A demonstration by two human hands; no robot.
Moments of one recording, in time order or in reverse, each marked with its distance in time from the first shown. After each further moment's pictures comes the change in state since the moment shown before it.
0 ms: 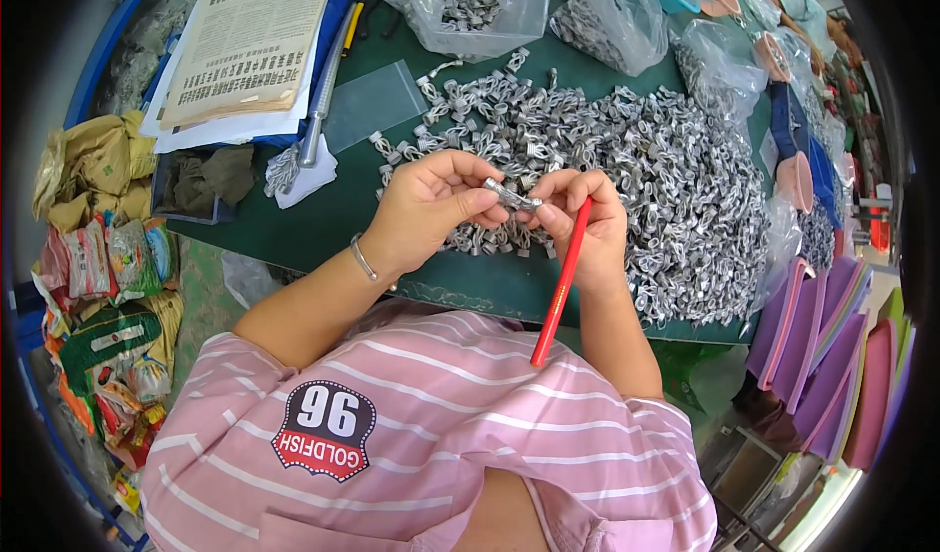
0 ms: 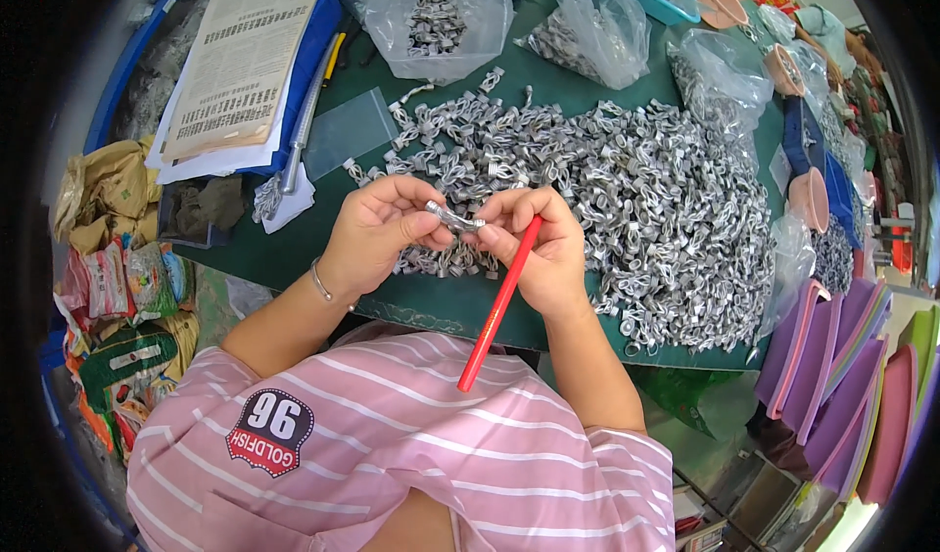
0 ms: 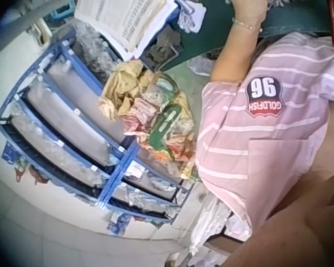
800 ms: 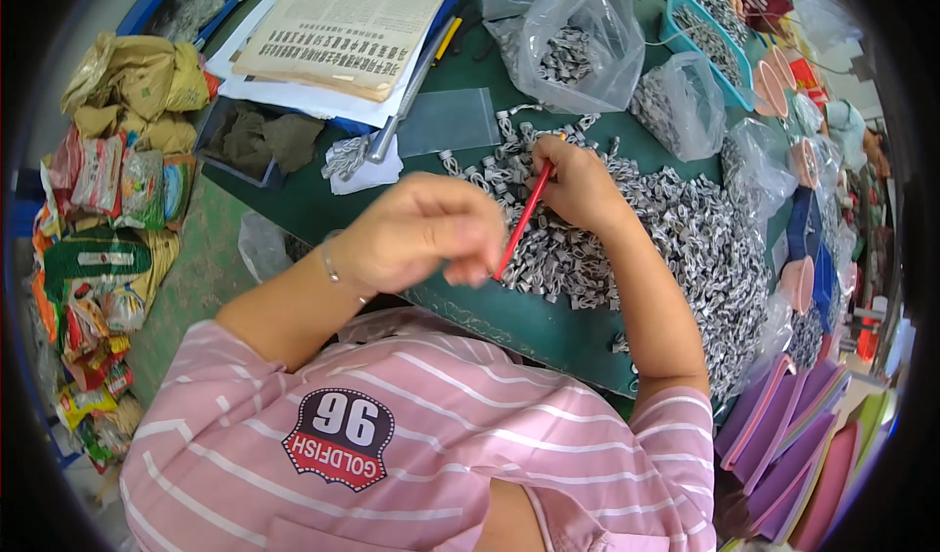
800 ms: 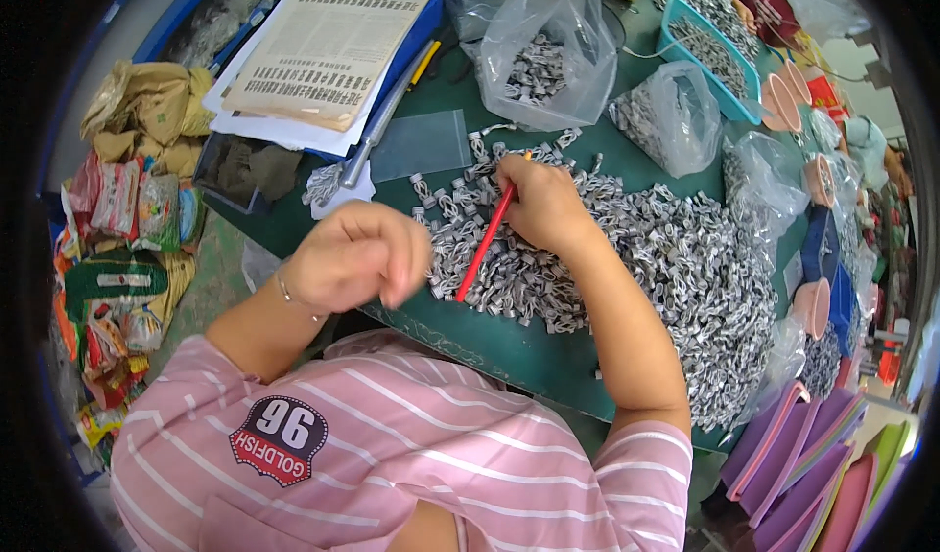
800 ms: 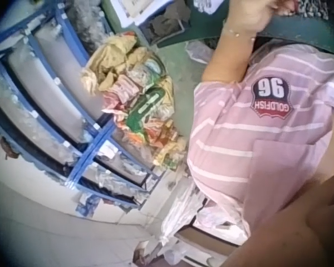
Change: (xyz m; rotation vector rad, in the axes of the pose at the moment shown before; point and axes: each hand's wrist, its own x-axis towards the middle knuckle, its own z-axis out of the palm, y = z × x) left_hand -0.038 0.066 -0.029 -0.201 -0.304 0.084; right_hand 0.120 0.014 0.020 -1.441 -0.536 -0.040
